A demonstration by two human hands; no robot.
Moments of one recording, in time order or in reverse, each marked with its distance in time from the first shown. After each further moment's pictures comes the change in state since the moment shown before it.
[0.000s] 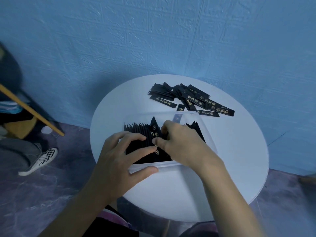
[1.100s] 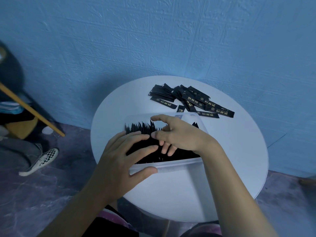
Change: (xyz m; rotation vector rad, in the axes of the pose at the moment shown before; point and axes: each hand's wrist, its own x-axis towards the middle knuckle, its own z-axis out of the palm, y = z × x) left_hand 0.000 -0.002 0.001 -0.068 -0.010 0.055; right_hand 0.025 0.004 -0.013 0.567 -0.355 -0.063
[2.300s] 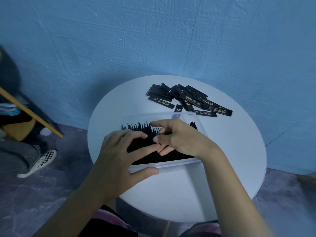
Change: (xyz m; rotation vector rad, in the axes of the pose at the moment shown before) left_hand 0.009 0.003 -0.005 0.070 -0.069 -0.027; right_hand -0.009 0.010 0.001 0.109 0.042 -0.035
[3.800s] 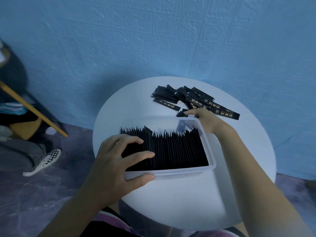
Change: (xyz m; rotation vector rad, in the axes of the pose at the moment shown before) left_hand -0.012 -0.010 -0.008 -0.098 0.013 -0.067; right_hand 0.072 0.063 -0.101 -0.450 0.211 0.072
